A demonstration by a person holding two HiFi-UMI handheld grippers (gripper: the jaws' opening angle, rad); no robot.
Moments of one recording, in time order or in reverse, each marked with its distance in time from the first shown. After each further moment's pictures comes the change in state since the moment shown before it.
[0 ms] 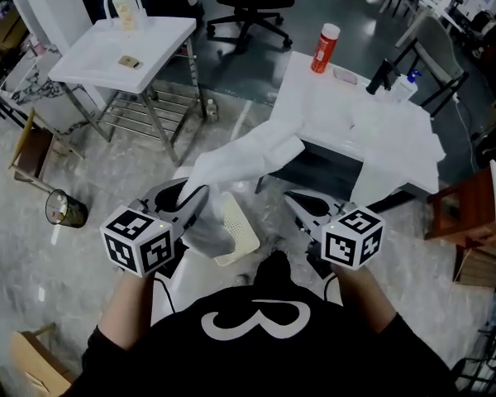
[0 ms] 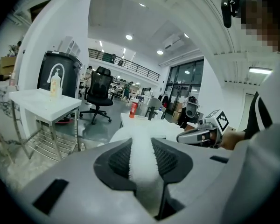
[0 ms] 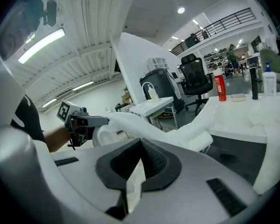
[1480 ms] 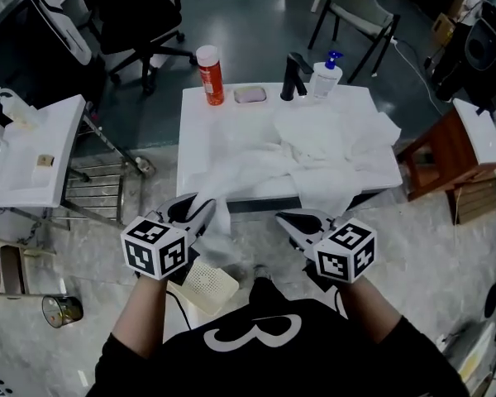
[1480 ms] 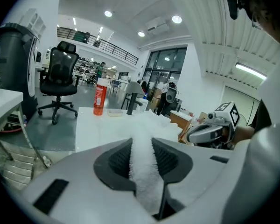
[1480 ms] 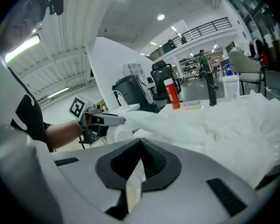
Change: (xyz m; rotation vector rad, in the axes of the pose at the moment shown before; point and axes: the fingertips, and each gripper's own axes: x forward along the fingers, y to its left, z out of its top) left arm 0.325 -0.059 0.049 0.108 0.200 -0.307; right arm -0.078 -0.235 0.035 0.133 -0.052 -0.245
